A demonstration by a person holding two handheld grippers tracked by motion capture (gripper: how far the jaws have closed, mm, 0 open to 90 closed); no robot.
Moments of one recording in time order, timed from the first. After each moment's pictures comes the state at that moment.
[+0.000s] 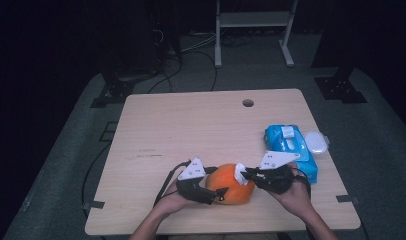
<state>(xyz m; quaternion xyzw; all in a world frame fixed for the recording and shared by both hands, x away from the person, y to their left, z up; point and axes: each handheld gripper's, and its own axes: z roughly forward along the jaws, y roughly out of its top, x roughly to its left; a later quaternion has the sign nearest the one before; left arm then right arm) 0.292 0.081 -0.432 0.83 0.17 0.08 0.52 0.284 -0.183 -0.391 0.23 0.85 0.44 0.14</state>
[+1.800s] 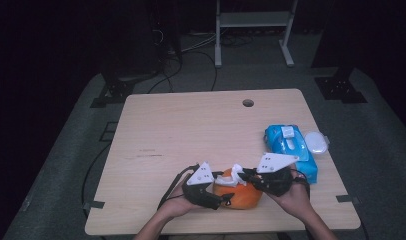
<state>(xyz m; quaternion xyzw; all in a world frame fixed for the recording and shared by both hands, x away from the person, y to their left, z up) 0.283 0.069 -0.430 0.85 0.16 0.07 0.50 0.274 -0.177 -0.377 0.21 0.86 0.45 0.16</state>
